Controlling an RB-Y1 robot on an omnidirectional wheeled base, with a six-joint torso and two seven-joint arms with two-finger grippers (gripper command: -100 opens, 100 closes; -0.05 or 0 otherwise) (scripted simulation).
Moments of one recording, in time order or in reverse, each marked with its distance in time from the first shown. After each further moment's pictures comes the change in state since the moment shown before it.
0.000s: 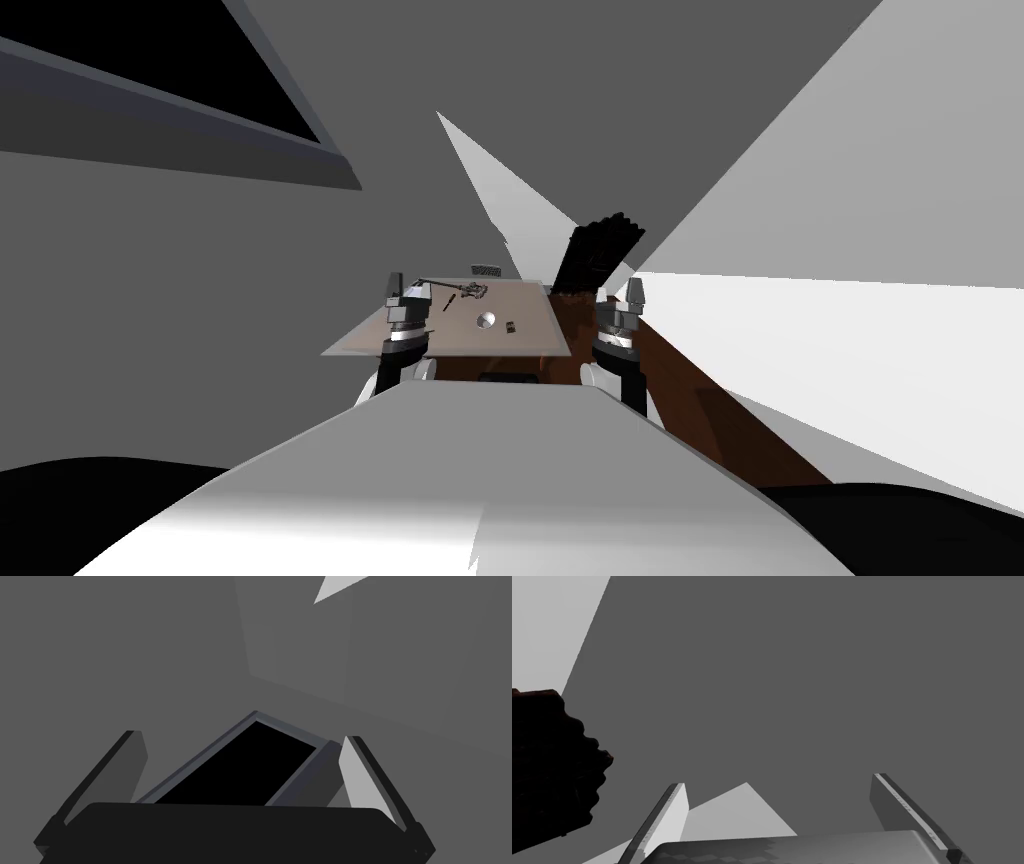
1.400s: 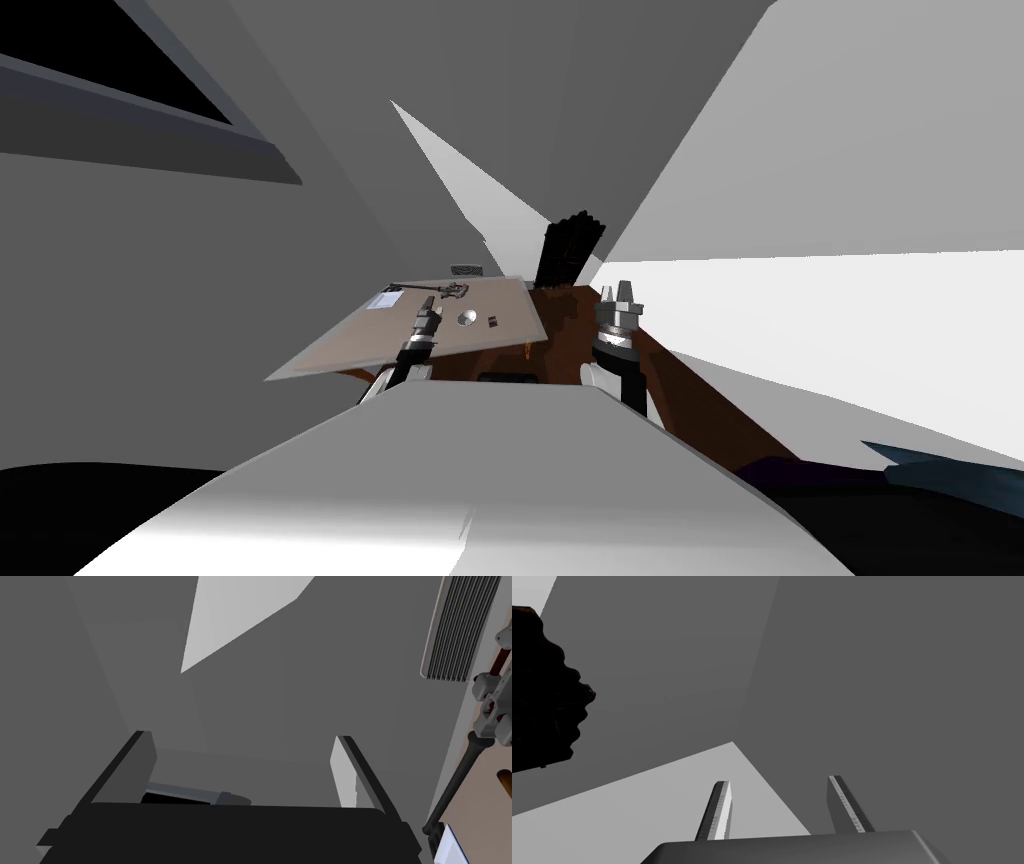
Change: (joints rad) left arm -0.077 0.175 0.047 0.371 0.008 0.143 0.047; right arm 0.000 0.000 0.000 0.000 0.000 0.000 0.000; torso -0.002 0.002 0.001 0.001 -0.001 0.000
